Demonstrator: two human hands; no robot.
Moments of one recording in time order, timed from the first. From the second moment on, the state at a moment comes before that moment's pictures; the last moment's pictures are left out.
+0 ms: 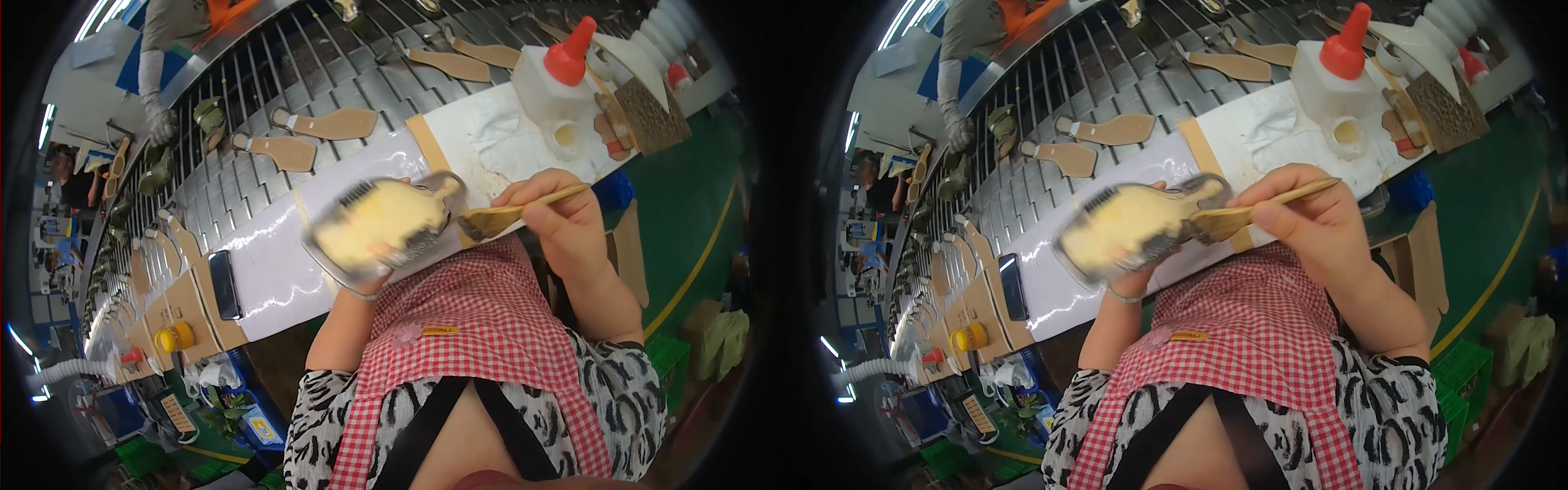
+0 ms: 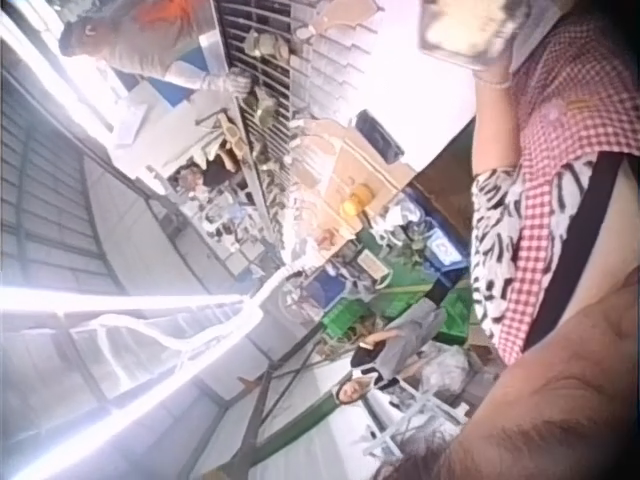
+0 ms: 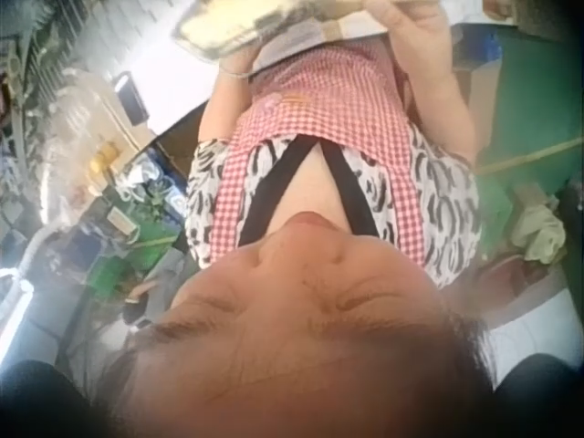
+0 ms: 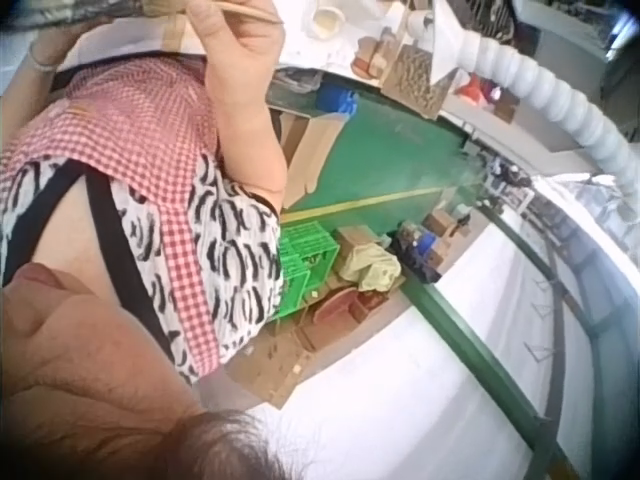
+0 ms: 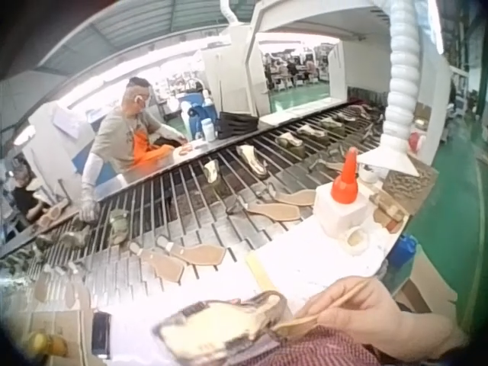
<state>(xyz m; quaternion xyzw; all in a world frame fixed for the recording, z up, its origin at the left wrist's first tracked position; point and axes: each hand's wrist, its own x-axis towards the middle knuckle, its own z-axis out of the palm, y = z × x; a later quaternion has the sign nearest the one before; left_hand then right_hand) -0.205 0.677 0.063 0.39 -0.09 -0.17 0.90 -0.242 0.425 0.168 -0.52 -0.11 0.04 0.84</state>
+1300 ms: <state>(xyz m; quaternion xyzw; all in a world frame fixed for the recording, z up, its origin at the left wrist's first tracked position) -0.212 0.678 0.096 0.53 -0.20 -0.39 0.73 -0.242 0.441 0.174 -0.70 -0.27 0.04 0.66</state>
